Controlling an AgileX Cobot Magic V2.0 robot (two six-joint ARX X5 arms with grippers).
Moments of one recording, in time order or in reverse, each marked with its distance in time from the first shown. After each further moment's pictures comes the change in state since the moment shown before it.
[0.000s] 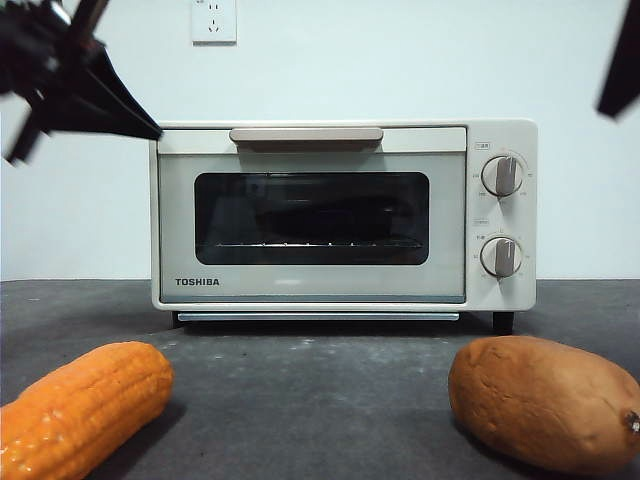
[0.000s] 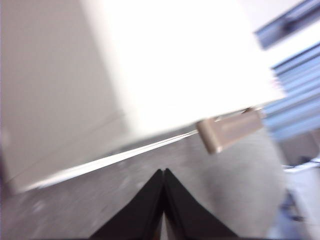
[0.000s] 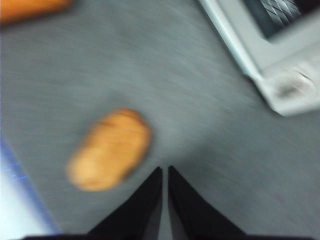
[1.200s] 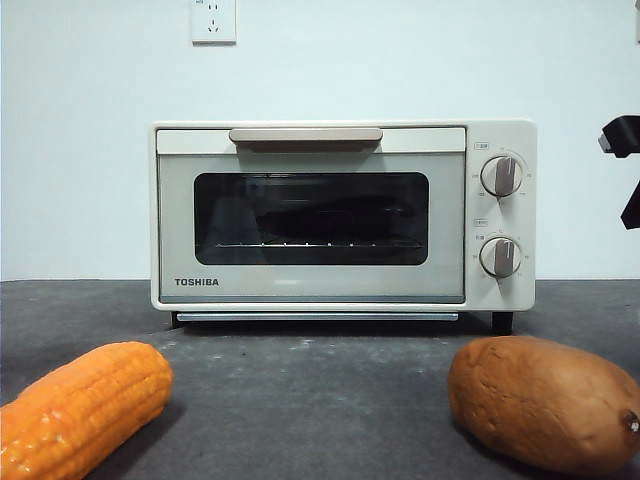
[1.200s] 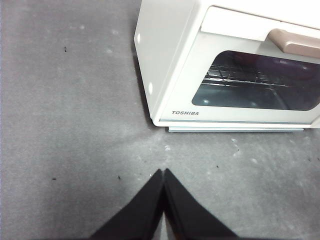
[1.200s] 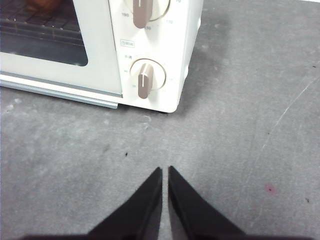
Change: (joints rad) left arm -0.164 -0.809 -0.551 -0.021 -0.686 0.044; right arm -0.529 -0.206 -0.562 0.888 -0.112 0.153
